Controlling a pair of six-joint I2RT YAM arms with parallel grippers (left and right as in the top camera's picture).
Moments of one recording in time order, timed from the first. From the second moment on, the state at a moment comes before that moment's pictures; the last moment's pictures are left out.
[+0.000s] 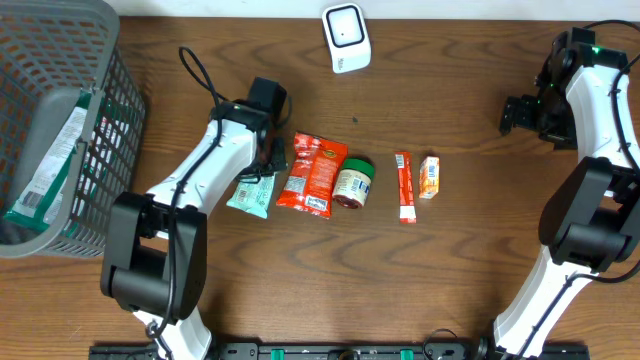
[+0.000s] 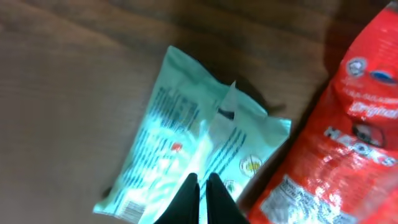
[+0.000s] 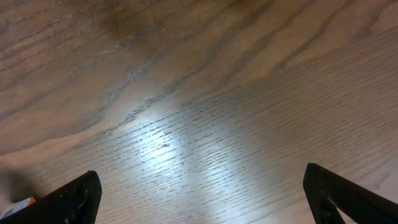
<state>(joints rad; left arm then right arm) -0.31 1.88 1.32 -0.87 -0.08 -0.43 -0.24 2.16 1.89 -1.24 0.09 0.13</state>
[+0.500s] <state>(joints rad) -0.31 1.87 1.20 -0.71 -0.03 -0.36 -0.24 2.16 1.89 -1.24 0.09 0.13</state>
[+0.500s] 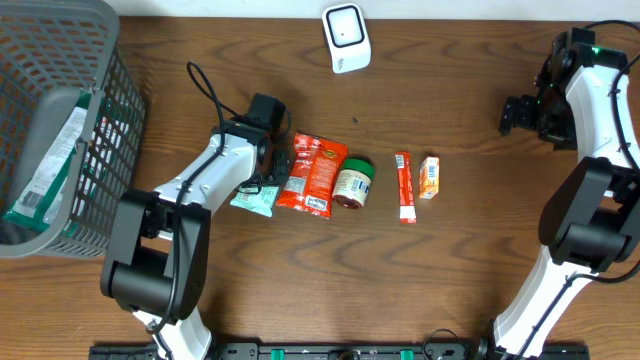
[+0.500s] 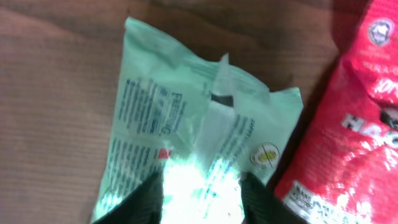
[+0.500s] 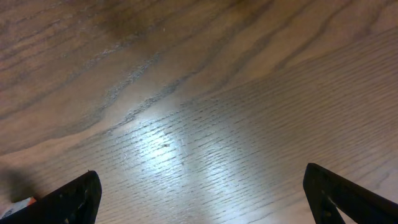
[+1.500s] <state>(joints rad) -0.29 1.83 1.14 -0.74 -0.03 -0.33 -0.24 2.16 1.89 -1.24 0.09 0.13</state>
